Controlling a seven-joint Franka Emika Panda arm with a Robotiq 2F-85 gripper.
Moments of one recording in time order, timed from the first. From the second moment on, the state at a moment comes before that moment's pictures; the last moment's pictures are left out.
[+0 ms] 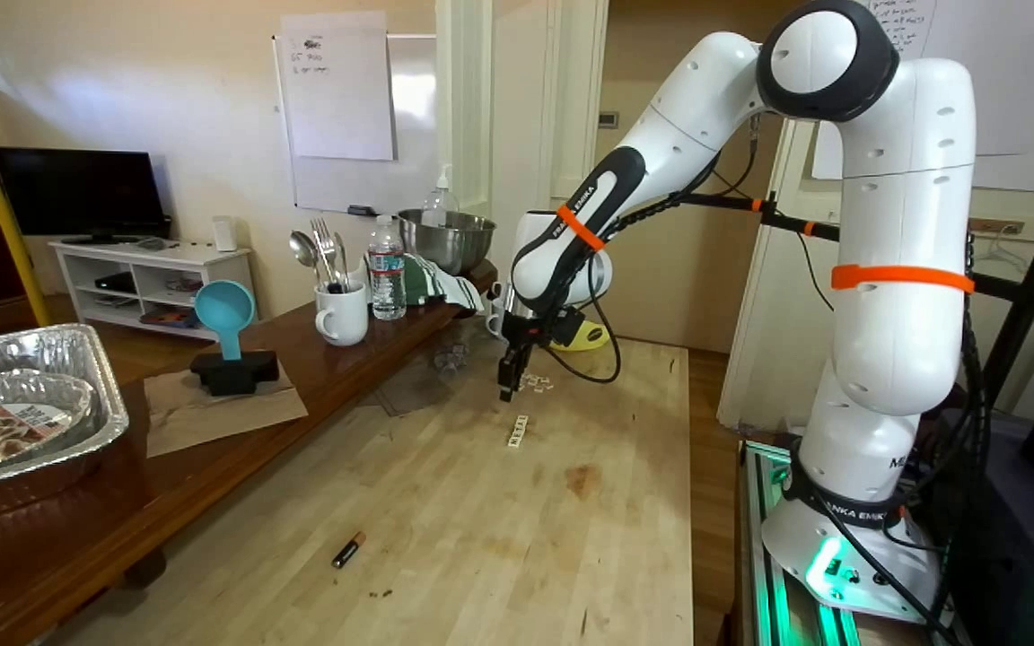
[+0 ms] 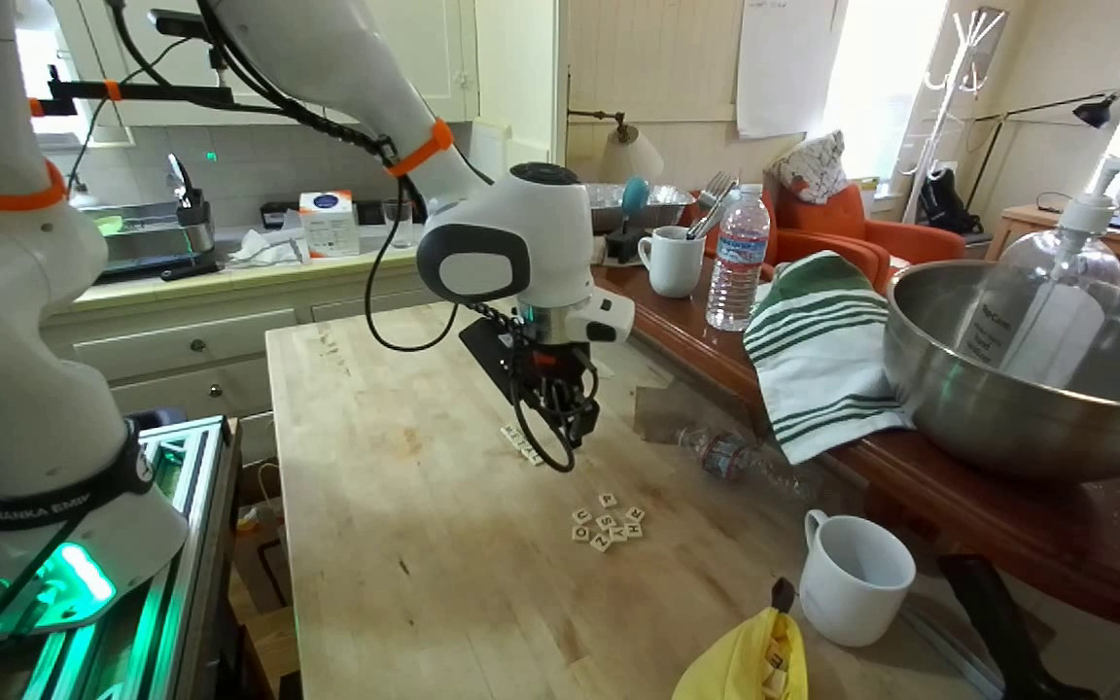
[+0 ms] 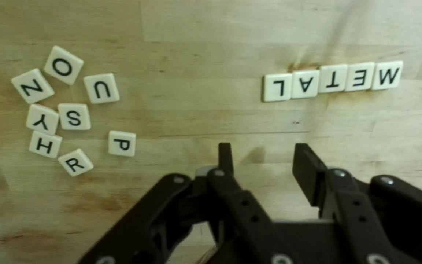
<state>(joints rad) -0.23 0.19 0.05 -2.39 0.16 2.70 -0.44</state>
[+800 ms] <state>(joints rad) -0.16 0.12 0.06 -2.49 0.17 2.67 -0.44</state>
